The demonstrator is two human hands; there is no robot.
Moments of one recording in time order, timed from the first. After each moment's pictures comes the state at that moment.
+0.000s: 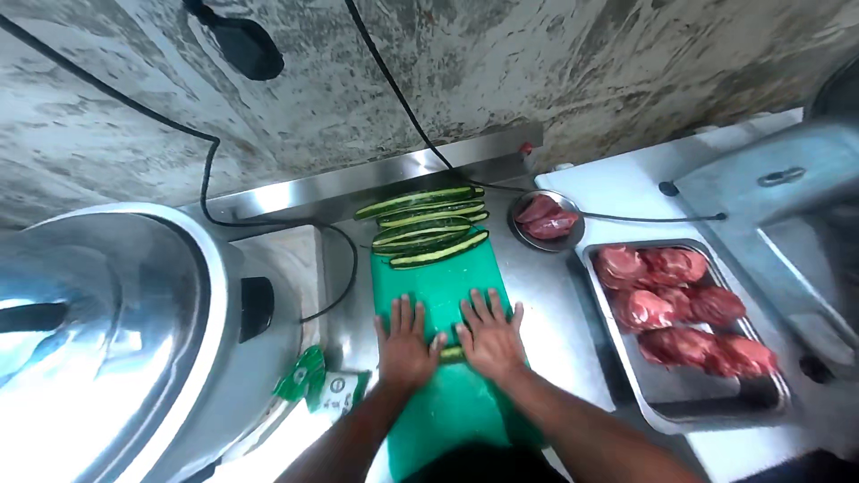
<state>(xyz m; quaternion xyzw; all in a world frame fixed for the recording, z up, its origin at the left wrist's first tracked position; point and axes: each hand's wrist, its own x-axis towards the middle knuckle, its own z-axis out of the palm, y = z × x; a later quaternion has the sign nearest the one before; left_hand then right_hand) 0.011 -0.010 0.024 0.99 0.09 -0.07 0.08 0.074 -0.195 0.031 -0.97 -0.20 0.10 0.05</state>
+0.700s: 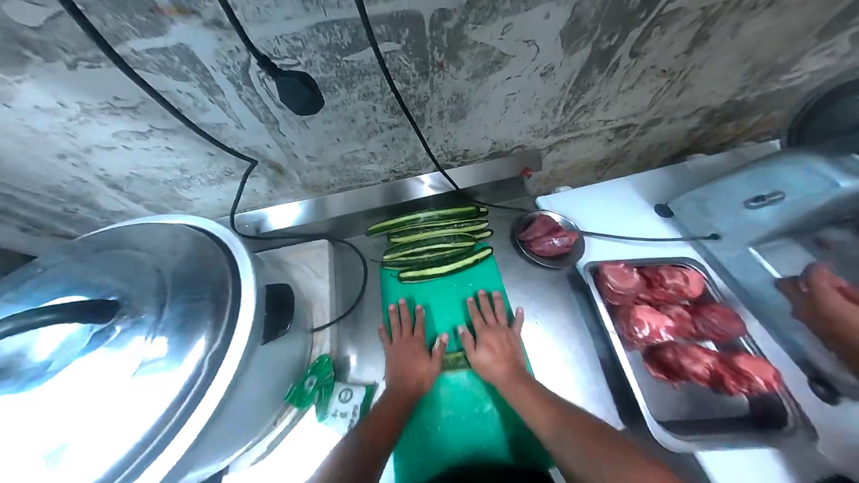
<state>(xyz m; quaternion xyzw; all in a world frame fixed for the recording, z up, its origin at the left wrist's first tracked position) 0.016 -0.004 0.026 0.98 0.13 -0.08 0.10 0.080 -0.182 0.035 -0.98 -0.16 0.12 0.06</state>
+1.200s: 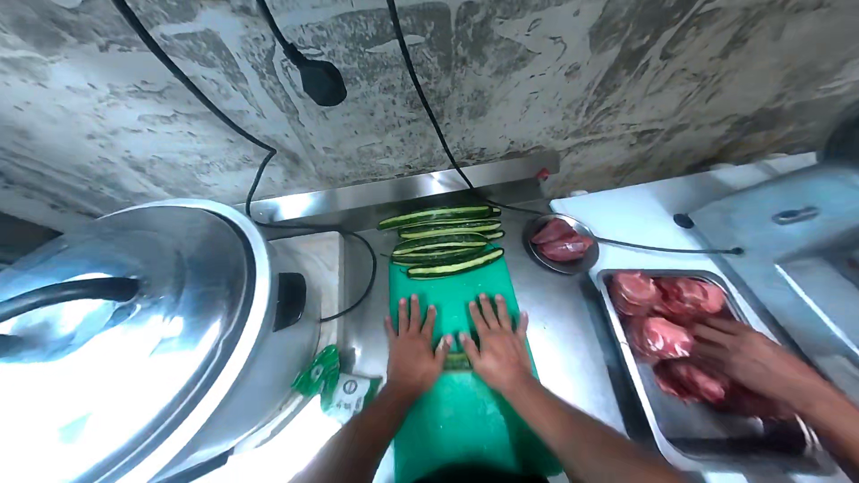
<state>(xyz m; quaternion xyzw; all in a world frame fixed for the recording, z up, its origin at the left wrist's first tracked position) 0.013 0.004 0.023 0.99 0.10 -0.08 0.11 0.077 -0.183 0.036 -0.97 -0.22 0.14 0.04</state>
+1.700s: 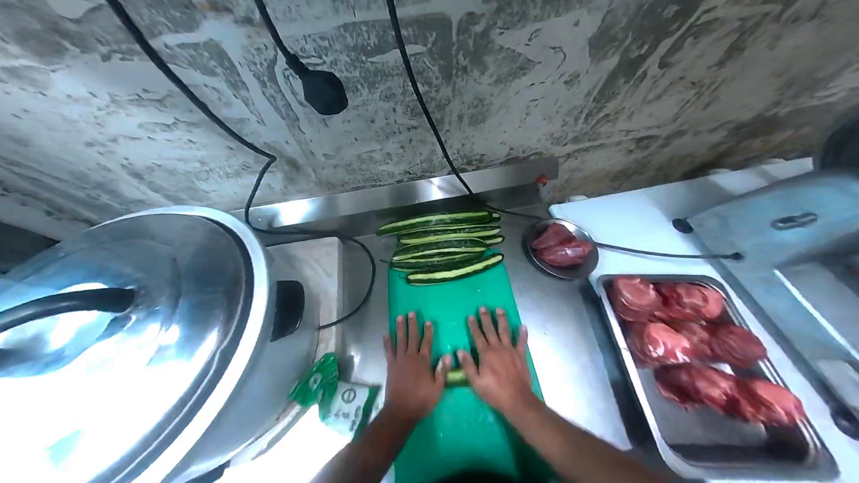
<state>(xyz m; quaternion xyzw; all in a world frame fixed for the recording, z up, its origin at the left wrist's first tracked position) -0.008 -0.002 0.021 0.99 0.08 -0.06 0.11 0.062 -0.185 0.033 -0.97 -0.22 0.13 0.04</state>
